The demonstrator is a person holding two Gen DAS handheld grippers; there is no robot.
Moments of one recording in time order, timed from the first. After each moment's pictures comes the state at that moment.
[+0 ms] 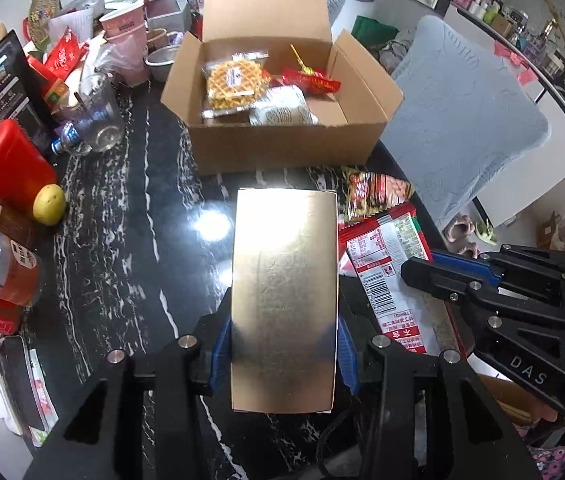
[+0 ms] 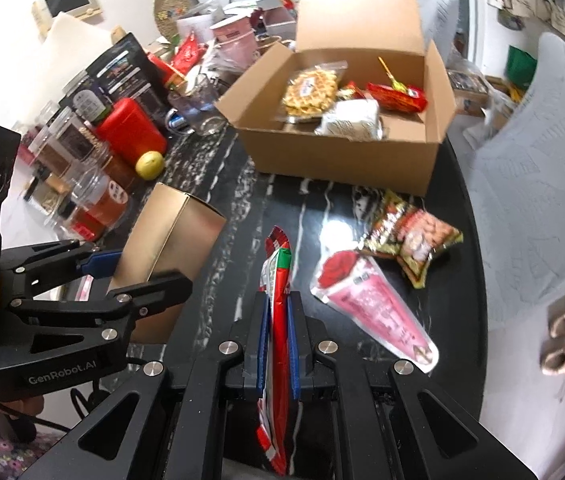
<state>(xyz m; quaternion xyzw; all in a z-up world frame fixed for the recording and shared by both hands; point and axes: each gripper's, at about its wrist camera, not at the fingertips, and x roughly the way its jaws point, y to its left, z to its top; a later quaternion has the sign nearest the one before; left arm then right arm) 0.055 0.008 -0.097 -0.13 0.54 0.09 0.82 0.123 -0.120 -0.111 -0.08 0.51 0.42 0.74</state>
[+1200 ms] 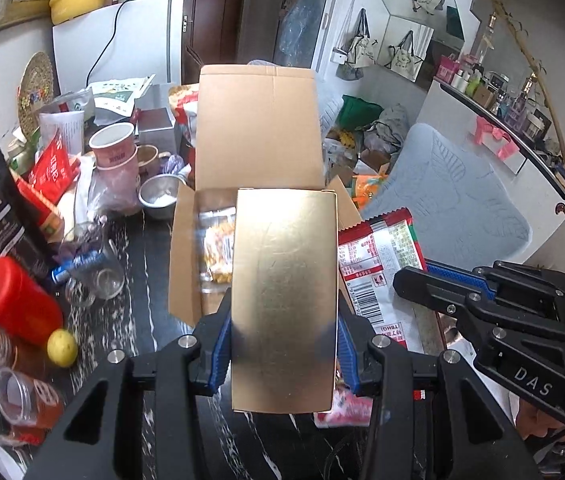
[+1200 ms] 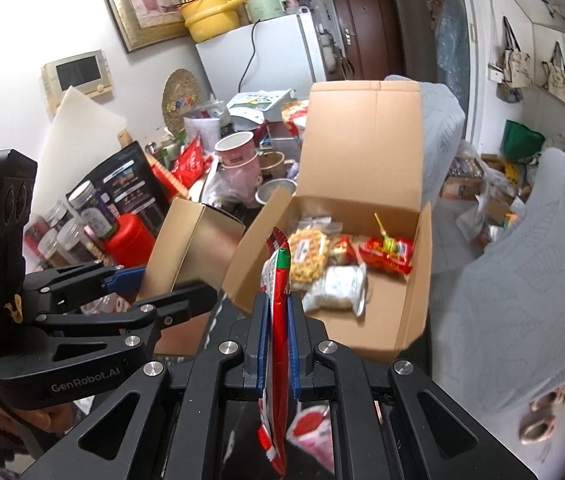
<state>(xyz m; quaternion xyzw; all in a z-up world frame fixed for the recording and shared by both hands) 0.156 0.064 -0.003 -0.13 0.42 0.08 0.89 0.217 -0.074 -0.001 -0.06 0.40 0.43 0.80</state>
